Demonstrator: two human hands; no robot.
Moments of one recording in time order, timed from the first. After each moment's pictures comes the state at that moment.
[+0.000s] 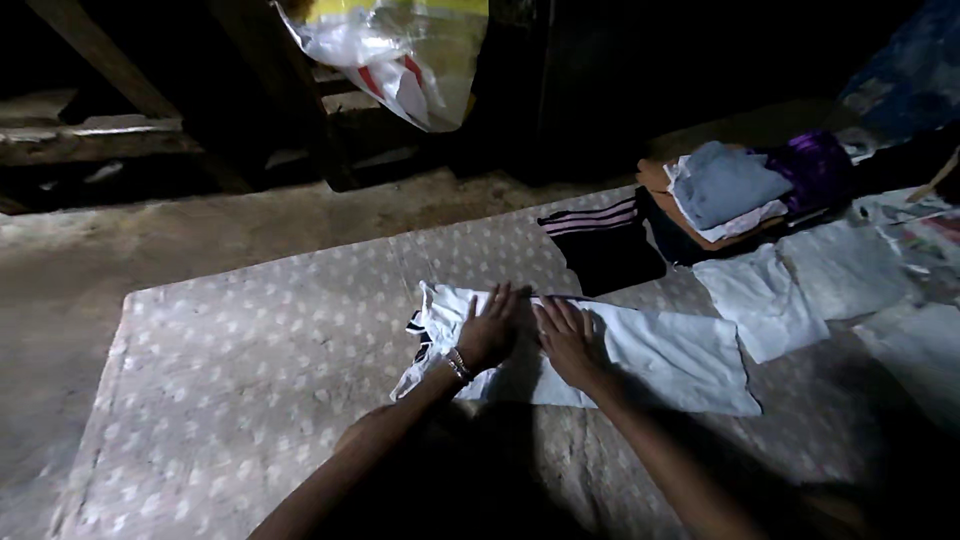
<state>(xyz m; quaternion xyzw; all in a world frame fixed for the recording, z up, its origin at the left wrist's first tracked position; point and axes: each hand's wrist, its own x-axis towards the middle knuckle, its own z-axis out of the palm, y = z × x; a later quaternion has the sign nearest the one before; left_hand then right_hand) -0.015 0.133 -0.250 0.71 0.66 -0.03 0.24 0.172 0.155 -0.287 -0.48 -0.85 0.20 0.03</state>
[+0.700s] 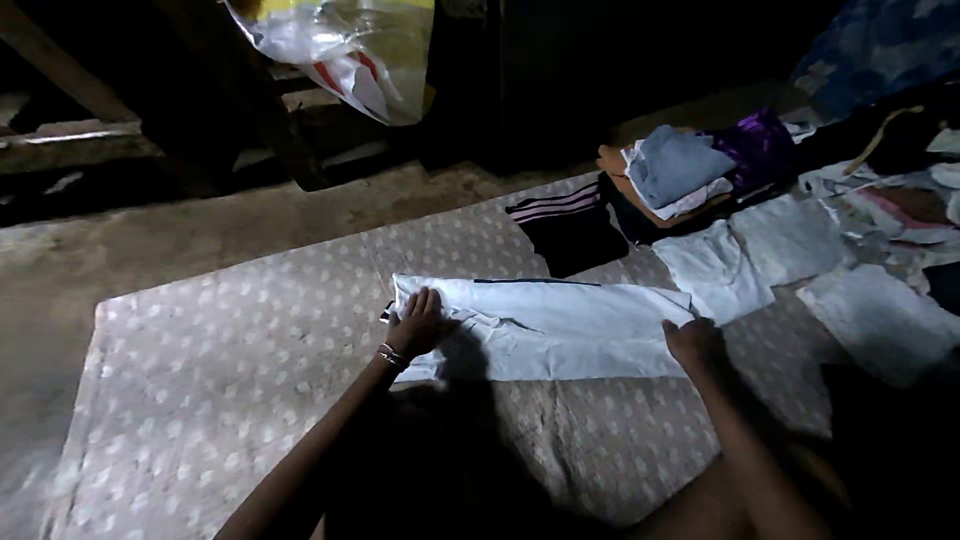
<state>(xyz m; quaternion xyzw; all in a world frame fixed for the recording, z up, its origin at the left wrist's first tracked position) -0.069 0.102 -0.258 0.61 0.76 -0.04 0.23 0.373 0.153 -0.269 -0.84 -0.51 0.21 0.01</state>
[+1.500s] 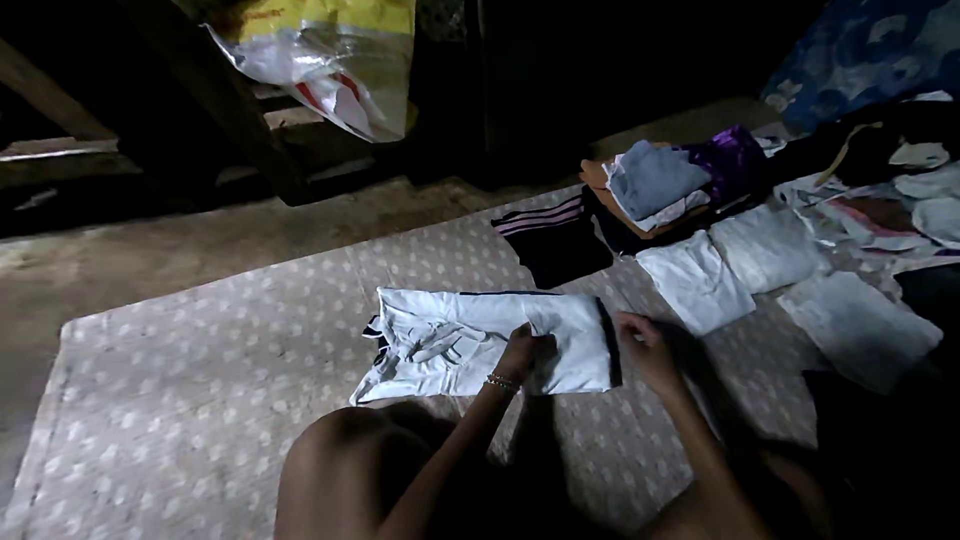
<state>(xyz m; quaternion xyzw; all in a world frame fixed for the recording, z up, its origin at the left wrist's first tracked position) 0.120 0.117 -0.287 0.31 0.52 0.47 0.64 0.332 0.121 -0.245 -0.59 -0.65 0.36 0.32</state>
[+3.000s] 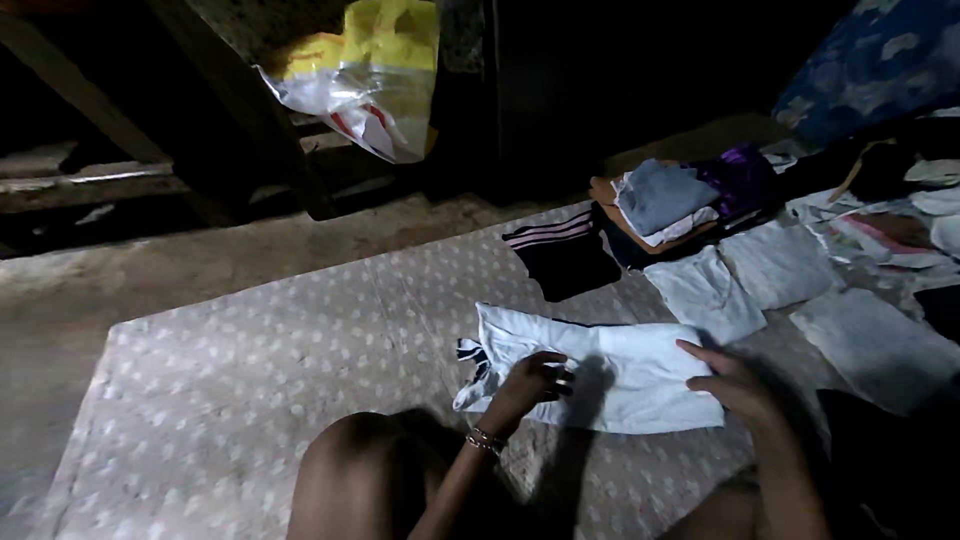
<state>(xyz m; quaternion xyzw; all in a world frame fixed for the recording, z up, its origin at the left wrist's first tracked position) 0.109 0.065 -0.205 0.40 0.55 0.31 0.66 0.419 0.114 -0.226 -0.66 -0.58 0.41 0.23</state>
